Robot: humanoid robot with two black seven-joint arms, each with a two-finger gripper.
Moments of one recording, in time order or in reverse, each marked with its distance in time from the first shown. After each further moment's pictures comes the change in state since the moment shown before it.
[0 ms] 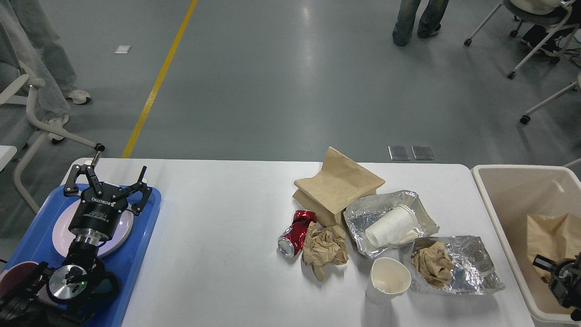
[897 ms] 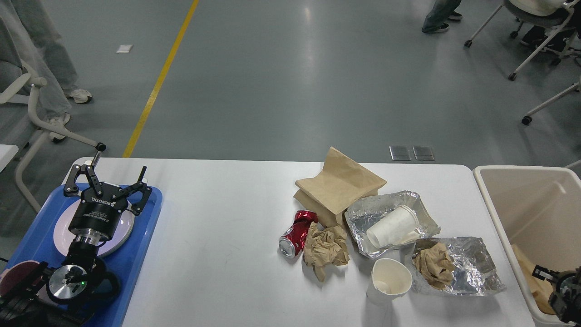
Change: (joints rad) left arm 0.000 0.000 0.000 0.000 0.000 0.001 0.000; right arm -0.037 0.000 -0.007 -0.001 -0.001 -0.030 0.012
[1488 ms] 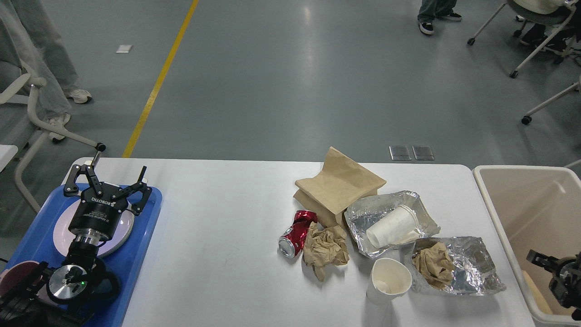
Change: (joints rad) left arm 0.000 0.000 0.000 0.000 0.000 0.000 0.000; right arm 0.084 -0.024 -0.011 0.035 -0.011 0.057 -0.006
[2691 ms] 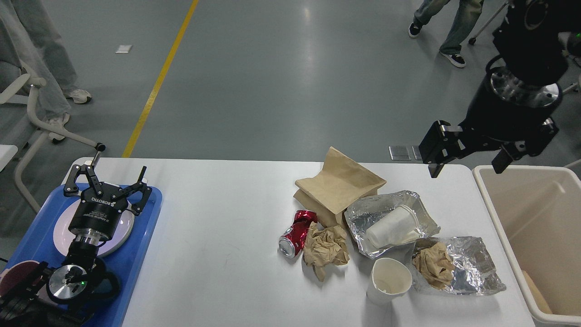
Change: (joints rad) left arm 0.000 0.000 0.000 0.000 0.000 0.000 0.000; right arm 1.891 0.199 -0.438 1.392 0.160 0.853 -0.097
